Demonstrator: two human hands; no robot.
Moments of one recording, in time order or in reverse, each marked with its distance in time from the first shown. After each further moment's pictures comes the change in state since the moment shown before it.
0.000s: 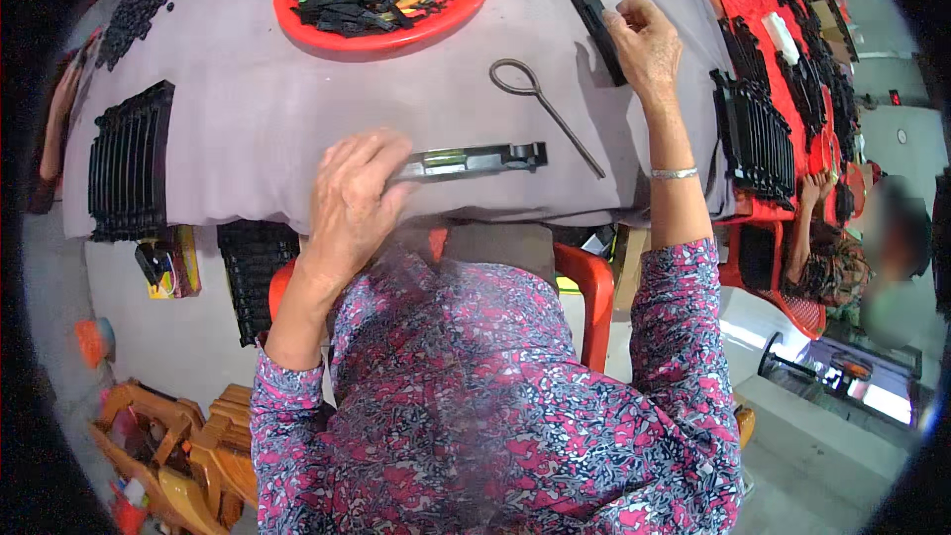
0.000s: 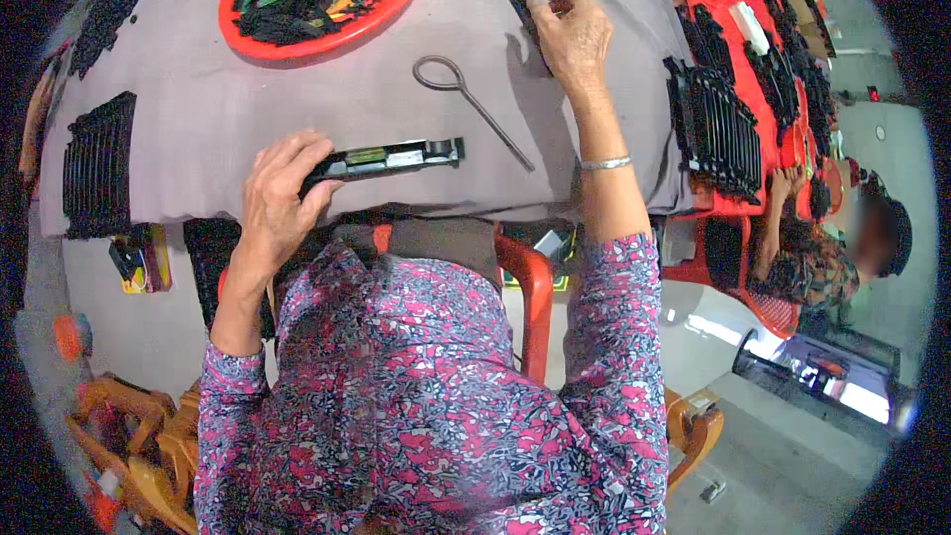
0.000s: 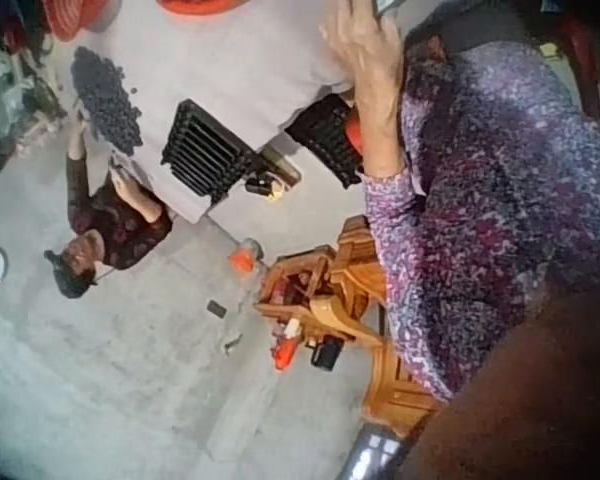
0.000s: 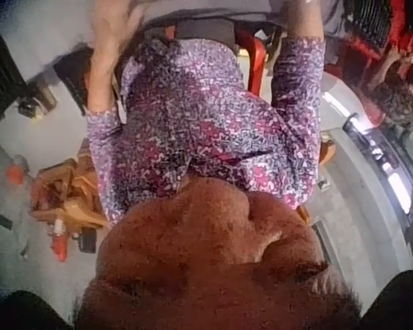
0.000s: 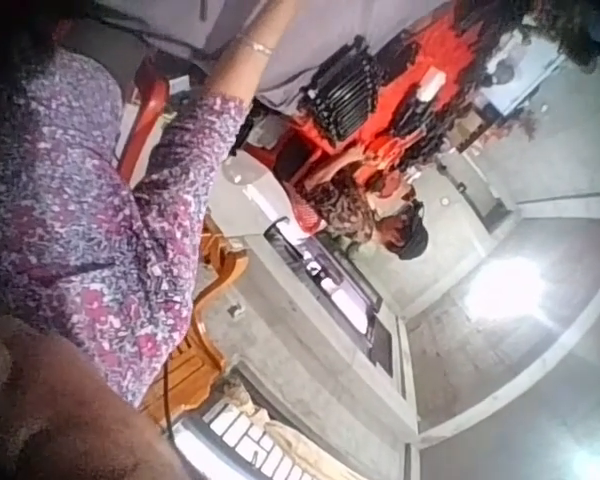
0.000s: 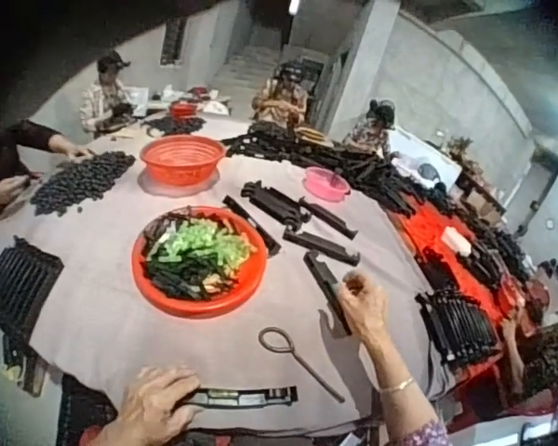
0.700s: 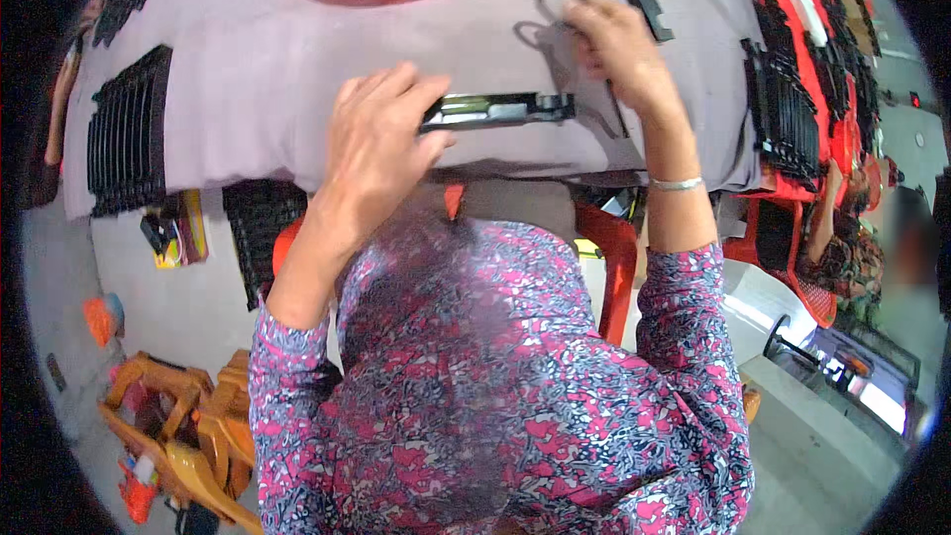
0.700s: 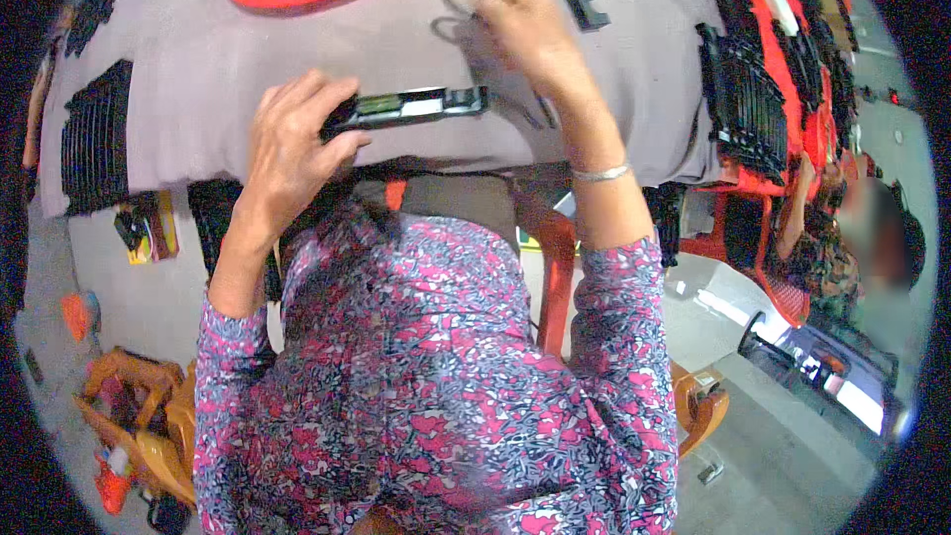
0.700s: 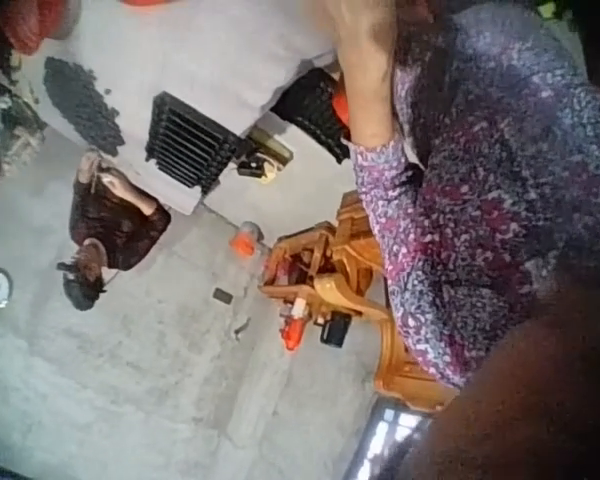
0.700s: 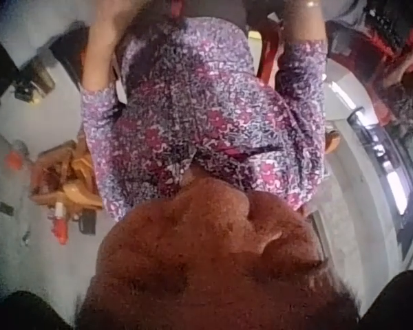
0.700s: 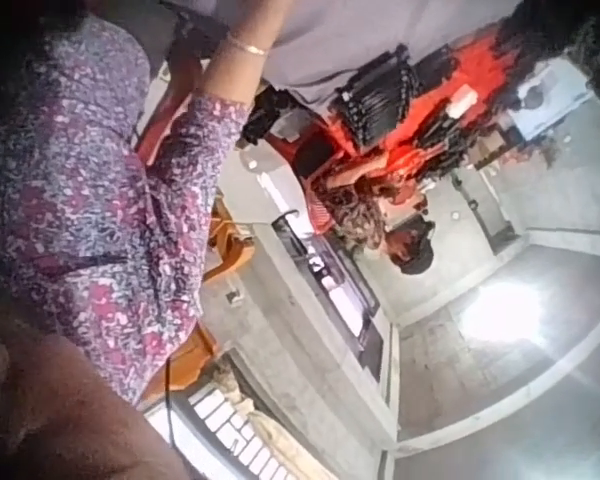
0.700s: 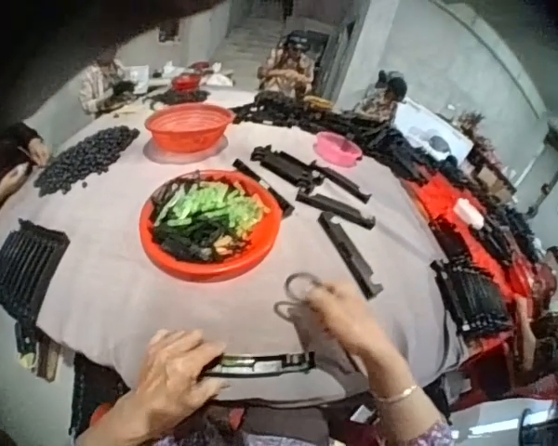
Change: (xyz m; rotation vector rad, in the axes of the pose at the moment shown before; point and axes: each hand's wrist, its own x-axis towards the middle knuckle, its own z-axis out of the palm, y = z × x) left_hand 0.019 0.014 -0.003 0.003 -0.071 0.018; right_hand -0.058 -0.055 0.006 0.444 -0.606 0.345
